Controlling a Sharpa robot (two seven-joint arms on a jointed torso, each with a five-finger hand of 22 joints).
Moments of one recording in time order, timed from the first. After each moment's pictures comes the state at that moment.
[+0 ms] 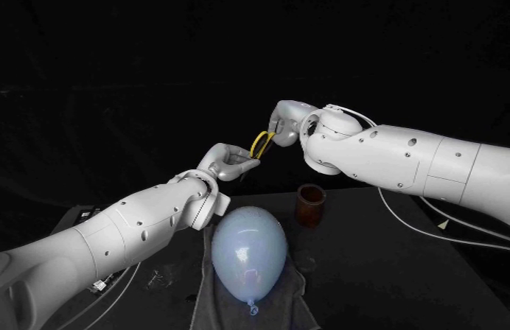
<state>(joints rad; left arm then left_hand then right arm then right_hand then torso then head) 1.27 -0.36 -0.01 0.98 -0.56 -0.42 0.24 1.64 -0.04 0.06 0.29 0.05 0.84 0.22 0.24 0.22 0.97 0.19 0.10 0.07 0.83 0.17 0.14 0.23 0.12 0.68 0.29 0.23 0.07 1.57 -0.51 -0.15 1.18 -1.36 -0.30 -0.38 1.33 -0.14 0.74 0.03 0.04 1.03 0.09 0.45 0.44 1.27 0.04 0.14 0.08 1.47 -0.03 1.31 1.04 0.08 1.36 0.07 1.35 1.25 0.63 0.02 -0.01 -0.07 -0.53</state>
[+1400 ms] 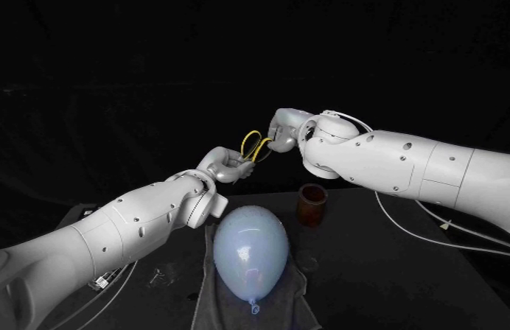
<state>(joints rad) 1.27 -0.37 -0.01 0.96 -0.52 -0.32 0.18 1.55 -0.04 0.56 0.25 0.04 0.93 0.20 0.29 0.26 1.11 0.16 0.06 0.06 0.98 0.14 0.15 0.24 0.17 0.77 0.28 0.22 0.07 1.55 -0.48 -0.15 1.16 -1.33 -0.26 -0.38 1.25 -0.18 0.65 0.06 0.05 0.90 0.14 0.37 0.43 1.21 0.08 0.10 0.08 1.40 0.00 1.18 0.81 0.11 1.20 0.10 1.17 1.03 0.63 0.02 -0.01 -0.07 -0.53</state>
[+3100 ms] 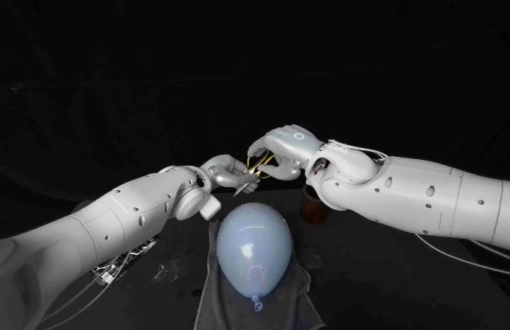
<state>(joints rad) 1.29 -0.36 -0.01 0.86 -0.55 0.06 0.10 1.49 -0.03 0.58 0.24 0.04 0.91 0.20 0.31 0.27 1.11 0.16 0.06 0.06 0.97 0.14 0.13 0.24 0.16 0.73 0.28 0.19 0.06 1.46 -0.60 -0.17 1.34 -1.68 -0.49 -0.02 1.40 -0.23 0.56 0.08 0.05 0.92 0.10 0.15 0.29 1.03 0.08 0.07 0.06 1.45 -0.02 0.80 0.57 0.08 1.43 0.08 1.34 1.30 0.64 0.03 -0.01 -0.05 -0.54</state>
